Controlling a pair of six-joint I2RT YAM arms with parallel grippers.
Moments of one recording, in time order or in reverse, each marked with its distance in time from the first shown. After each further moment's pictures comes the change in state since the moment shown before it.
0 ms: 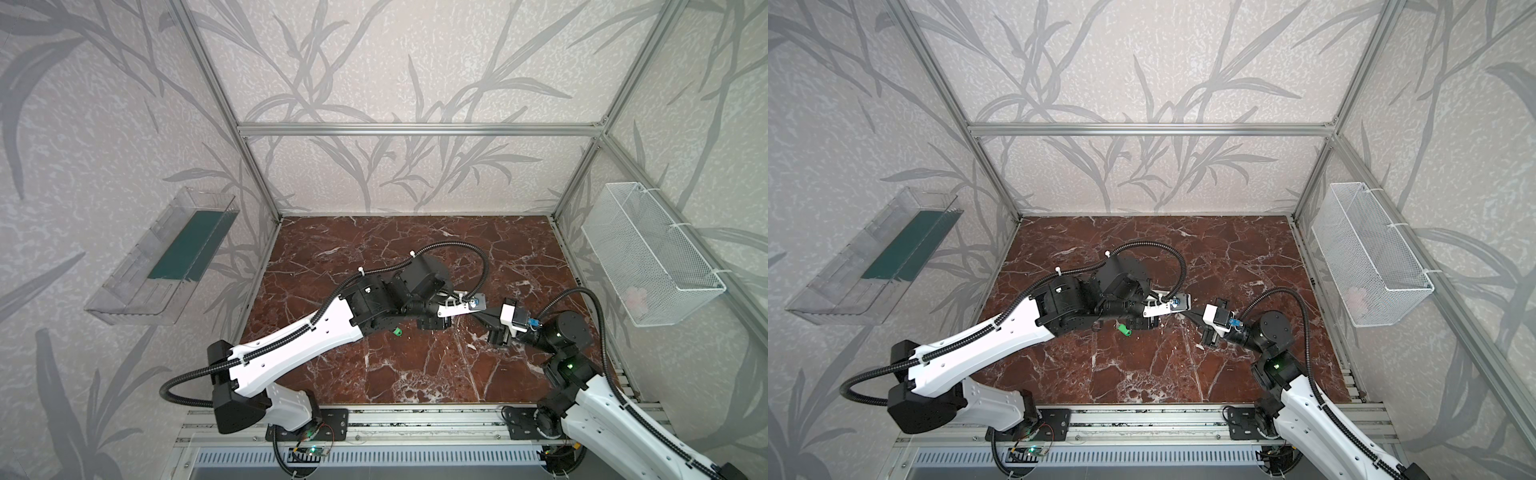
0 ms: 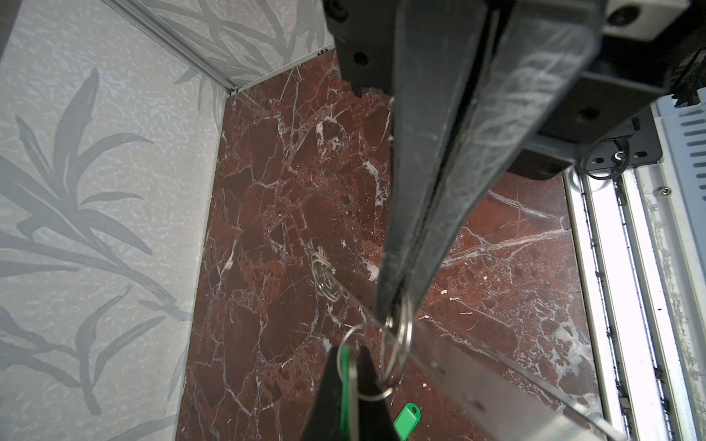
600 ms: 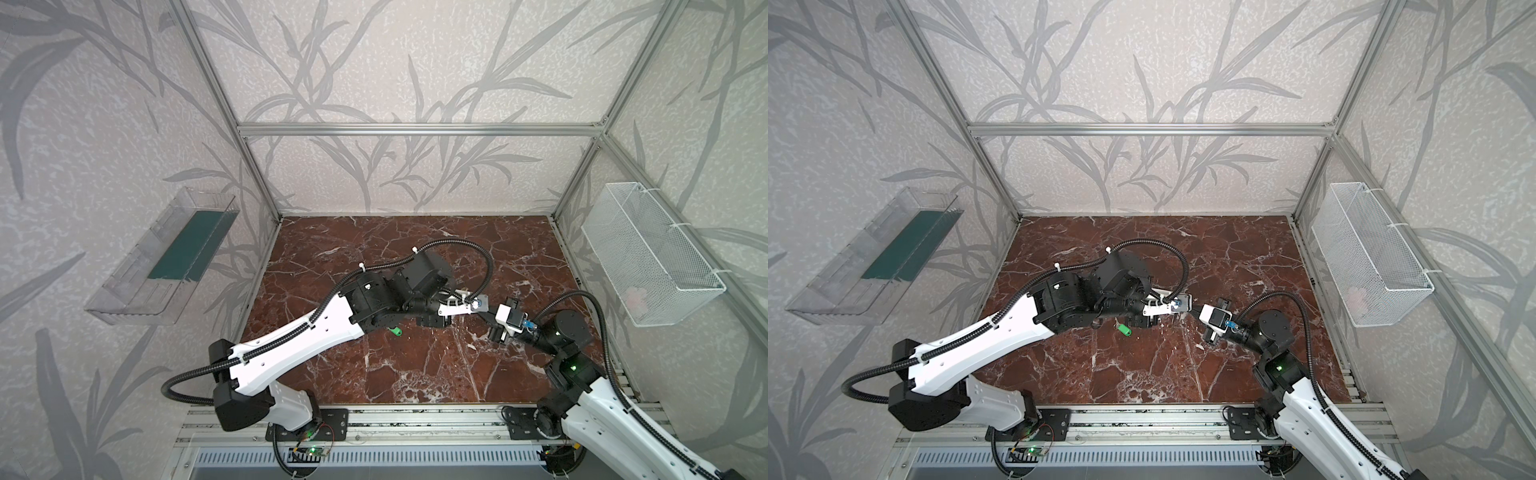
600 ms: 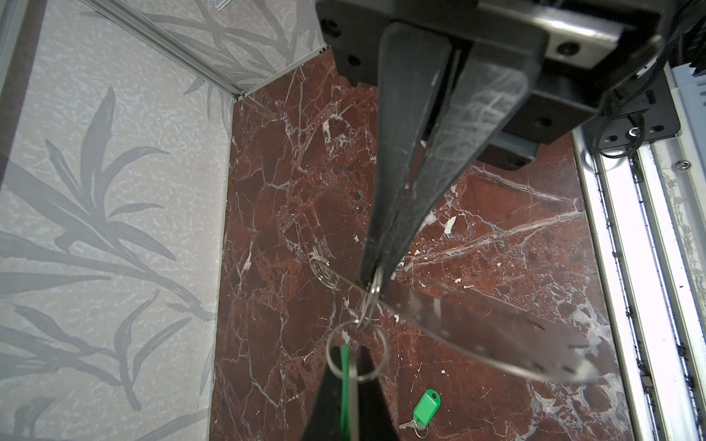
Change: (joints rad) left arm -0.004 0.021 0.070 -0.069 -0.036 0.061; right arm 0.000 -0.019 0.014 -0.106 0.095 -0.122
